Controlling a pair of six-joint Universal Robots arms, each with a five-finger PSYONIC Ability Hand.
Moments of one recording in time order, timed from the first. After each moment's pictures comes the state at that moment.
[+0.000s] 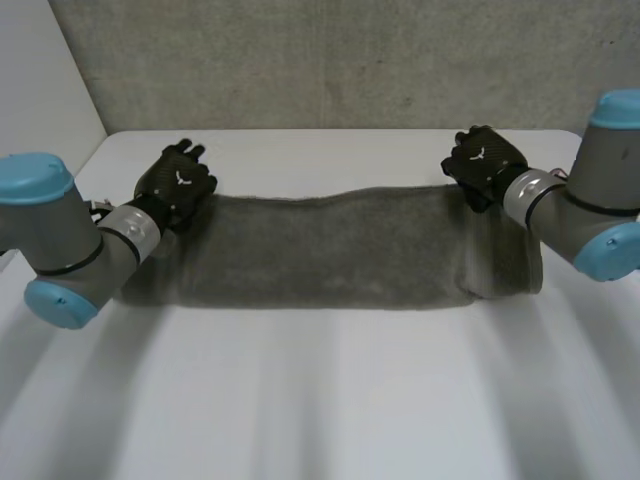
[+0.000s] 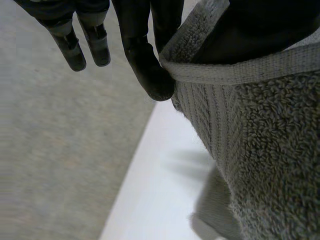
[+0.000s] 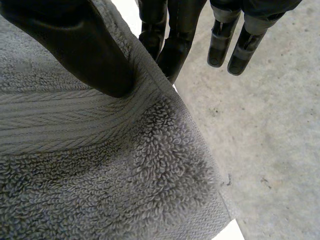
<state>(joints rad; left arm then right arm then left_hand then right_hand) 4.50 -2.25 -1.31 3.47 -1.20 3.97 1.81 -0.74 0.84 0.12 1.22 2.32 1.31 1.35 0.22 0.23 1.18 1.28 1.35 0.21 0.24 1.14</state>
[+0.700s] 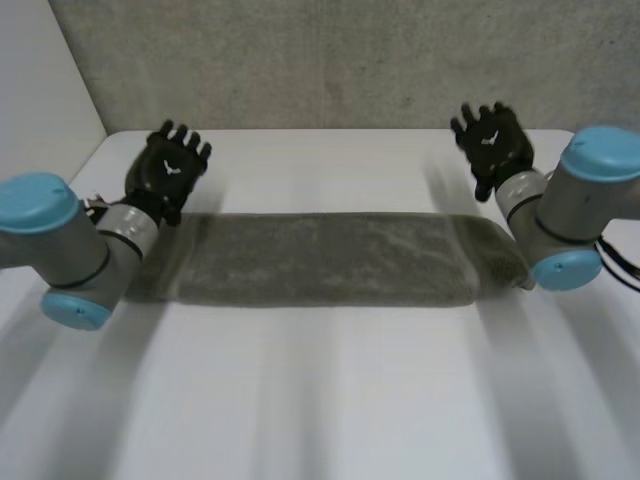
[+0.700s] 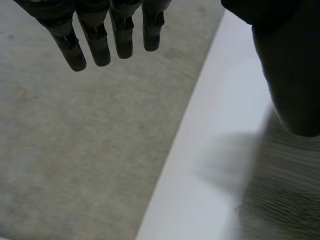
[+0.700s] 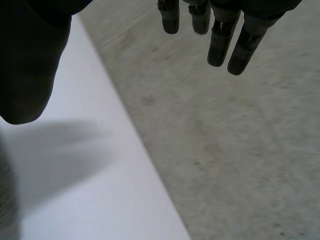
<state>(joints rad) 4.51 -2.25 -1.37 3.69 -1.27 3.96 1.84 -0.71 0.94 -0.28 1.42 2.40 0.27 0.23 0.22 0.23 0.05 0.12 0.11 0.21 0.23 0.06</state>
